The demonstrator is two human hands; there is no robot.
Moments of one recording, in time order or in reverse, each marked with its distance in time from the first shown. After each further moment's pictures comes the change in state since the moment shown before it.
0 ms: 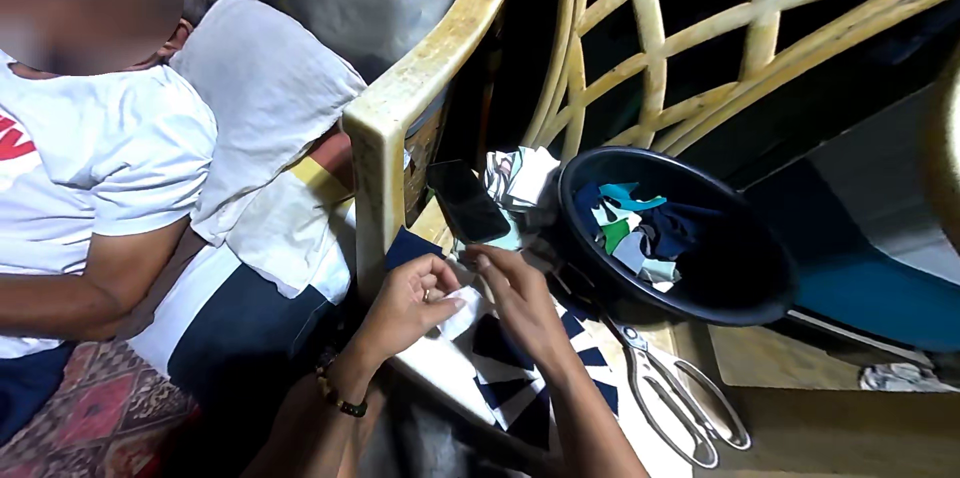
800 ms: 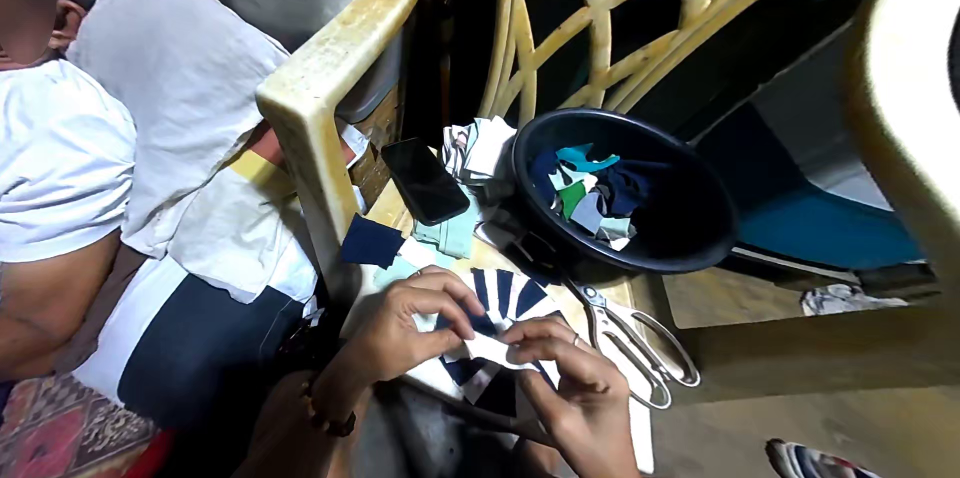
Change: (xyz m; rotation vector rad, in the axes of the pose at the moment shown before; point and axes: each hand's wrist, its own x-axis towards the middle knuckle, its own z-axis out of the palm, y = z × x) left_hand 0.000 -0.021 0.026 0.032 -0.366 0.451; right_hand -0.111 0.034 -0.032 0.148 0.269 -0.312
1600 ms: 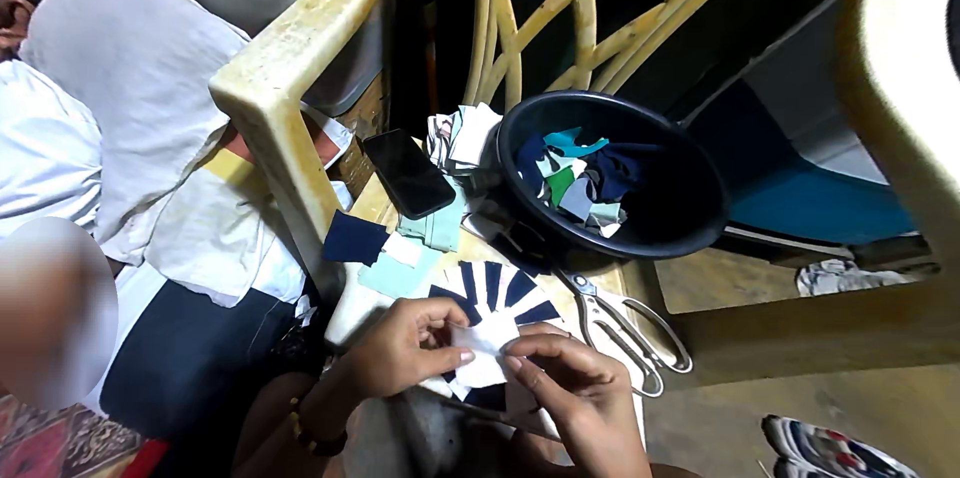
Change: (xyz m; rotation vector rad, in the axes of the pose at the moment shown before) left_hand -0.003 0.017 0.017 -0.136 -0.118 -0.495; right_hand -0.009 -0.009 -0.008 0.210 0.068 0.232
